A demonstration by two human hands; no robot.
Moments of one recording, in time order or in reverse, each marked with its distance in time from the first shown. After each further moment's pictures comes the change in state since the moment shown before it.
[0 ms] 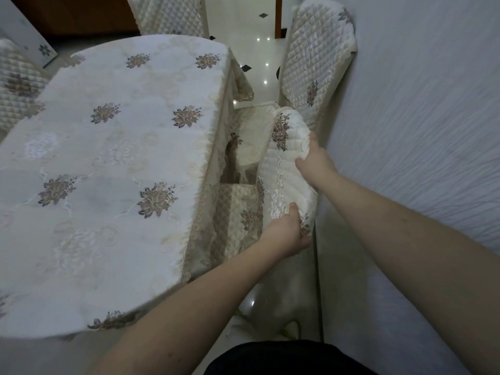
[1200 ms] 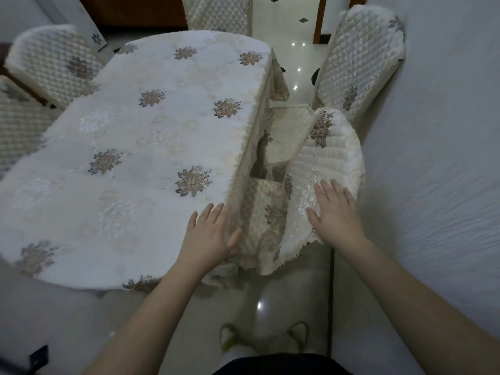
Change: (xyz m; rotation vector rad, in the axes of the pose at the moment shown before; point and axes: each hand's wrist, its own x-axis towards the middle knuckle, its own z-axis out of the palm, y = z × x) left_hand -0.144 -0.164 -0.040 0.257 0.291 -0.260; right_hand -0.139 0.006 0.037 -0.503 -0.026 -0.449
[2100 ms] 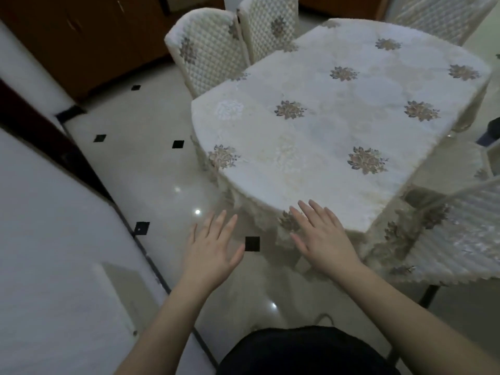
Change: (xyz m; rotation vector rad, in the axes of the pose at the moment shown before) left_hand -0.338 -0.245 0.029 -0.095 0.117 -0.568; right_hand -0.142 -0.395 0.032 -0.030 -0.103 -0.760
